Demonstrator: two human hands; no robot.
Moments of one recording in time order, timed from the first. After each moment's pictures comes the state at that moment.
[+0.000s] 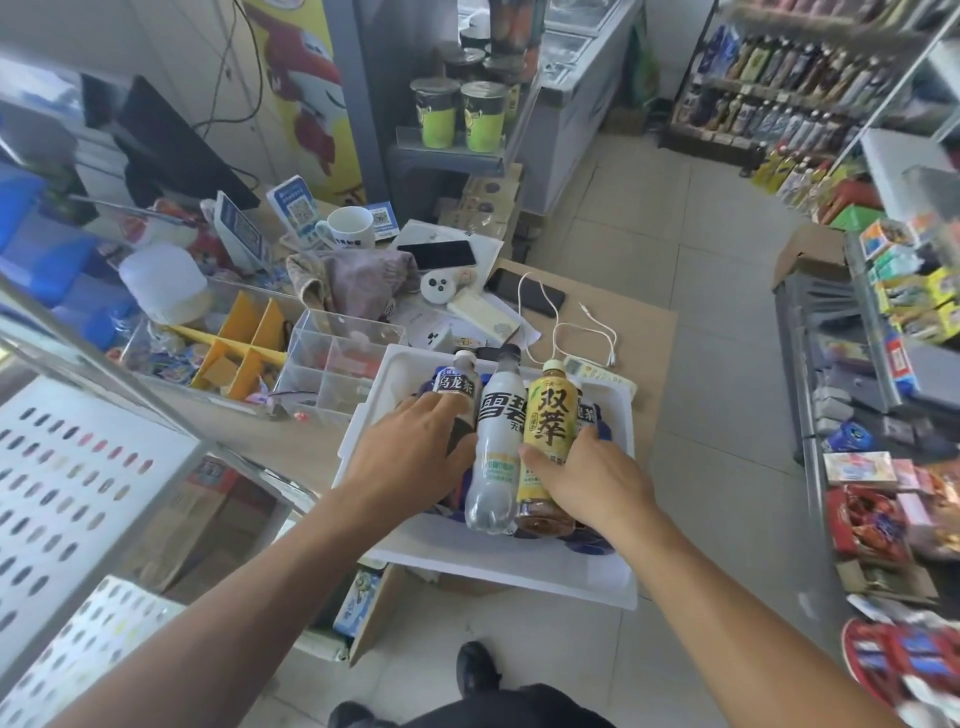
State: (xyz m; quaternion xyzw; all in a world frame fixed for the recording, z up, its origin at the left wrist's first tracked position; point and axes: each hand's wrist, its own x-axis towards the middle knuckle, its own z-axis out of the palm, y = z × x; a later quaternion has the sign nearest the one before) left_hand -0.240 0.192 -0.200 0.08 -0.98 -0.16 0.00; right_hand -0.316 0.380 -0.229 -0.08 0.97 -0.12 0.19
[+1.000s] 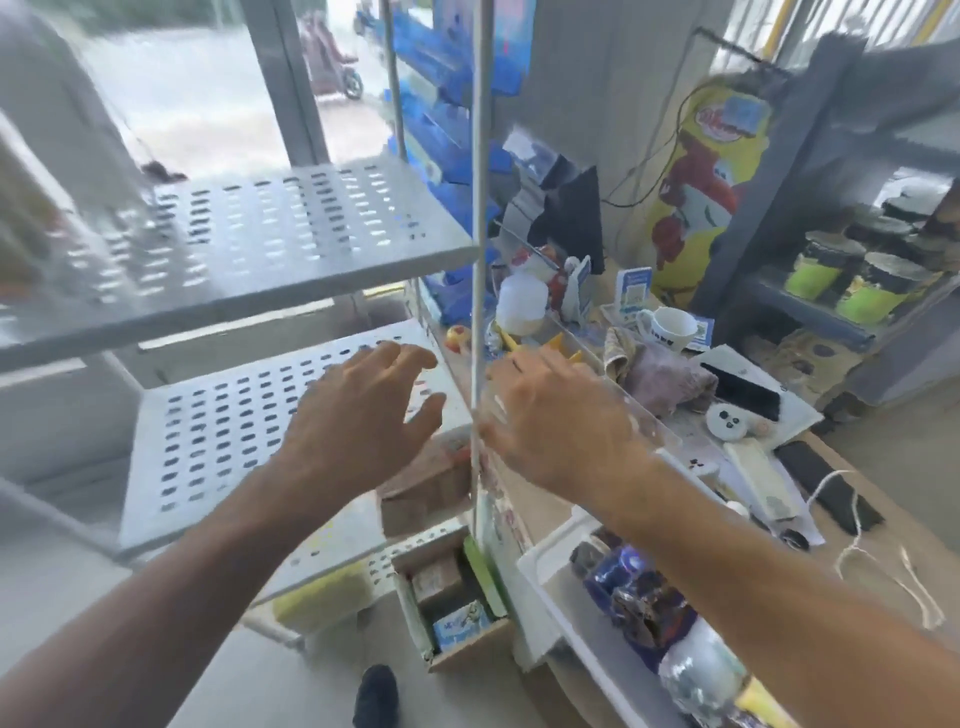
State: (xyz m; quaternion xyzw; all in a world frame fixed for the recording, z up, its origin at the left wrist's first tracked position) left_hand -0.040 0.074 -0.084 0.45 -0.88 -0.02 0.17; right_hand -0.211 0.142 -0.076 -0.72 0.68 -0.07 -0.07
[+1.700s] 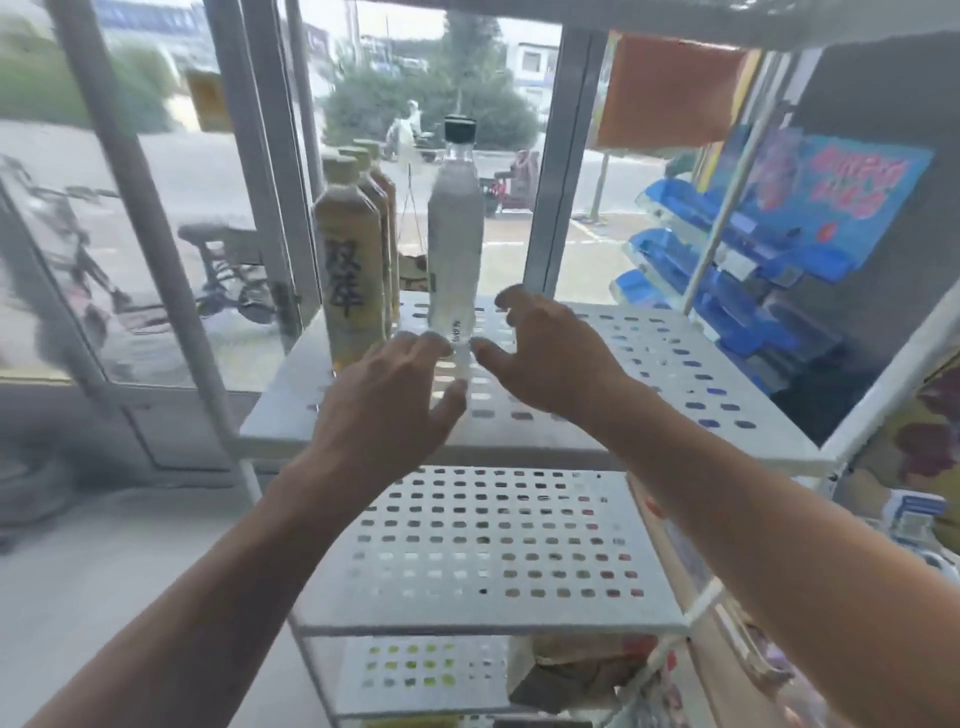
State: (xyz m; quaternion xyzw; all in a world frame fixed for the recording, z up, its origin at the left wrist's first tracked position) left_hand 0.179 -0.075 -0.036 0.61 -0.74 0.03 0.29; right_hand 0.015 -0.128 -0.005 -0.79 0.56 -0.23 0.00
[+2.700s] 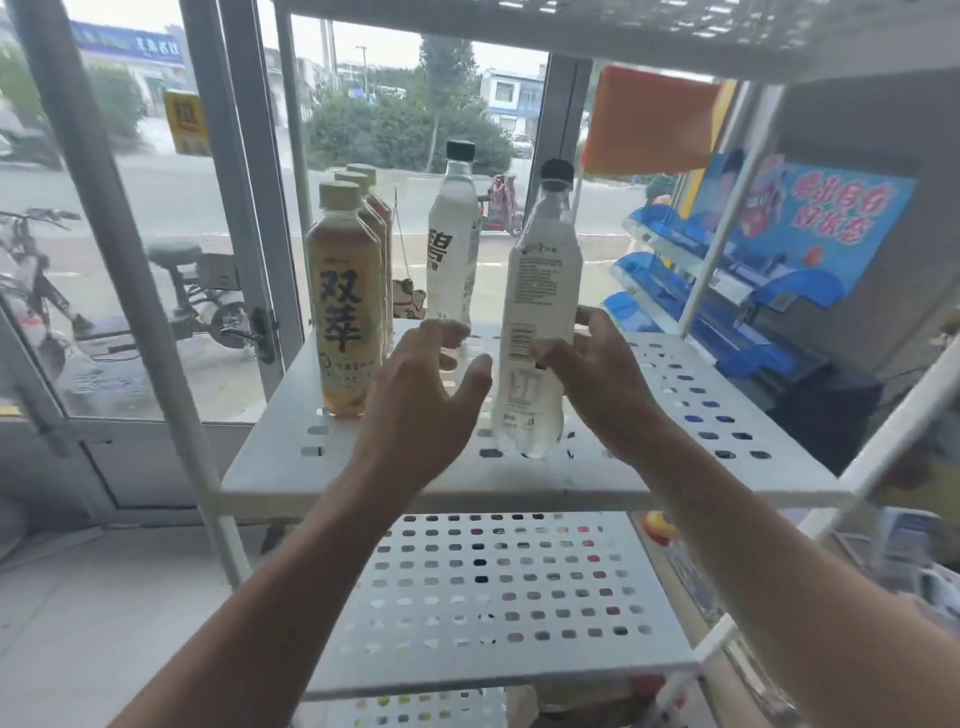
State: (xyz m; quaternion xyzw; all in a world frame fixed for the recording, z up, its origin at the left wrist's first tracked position) left_hand 0.167 -0.122 -0.039 0.51 -0.68 -0.11 0.51; right_hand -0.005 -0.143 -0.016 -0.64 0.49 -0.49 0.34
